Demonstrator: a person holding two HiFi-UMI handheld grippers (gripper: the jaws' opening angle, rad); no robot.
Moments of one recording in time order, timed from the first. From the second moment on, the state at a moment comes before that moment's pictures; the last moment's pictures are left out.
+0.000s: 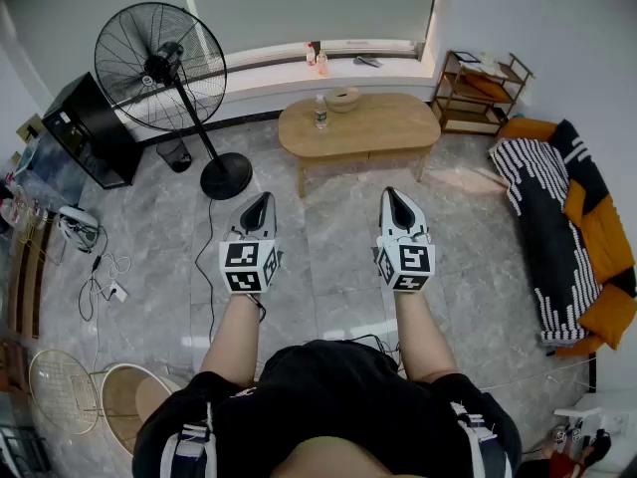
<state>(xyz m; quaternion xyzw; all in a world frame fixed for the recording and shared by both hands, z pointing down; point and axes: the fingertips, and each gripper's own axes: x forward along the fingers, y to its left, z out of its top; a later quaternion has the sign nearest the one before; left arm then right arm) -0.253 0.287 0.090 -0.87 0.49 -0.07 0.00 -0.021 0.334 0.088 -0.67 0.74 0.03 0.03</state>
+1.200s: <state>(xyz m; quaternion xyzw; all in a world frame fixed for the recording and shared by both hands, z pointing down) -0.163 0.303 0.119 -0.86 0.50 -0.07 0.00 0.056 0.341 0.121 -0.65 0.76 0.02 0.03</state>
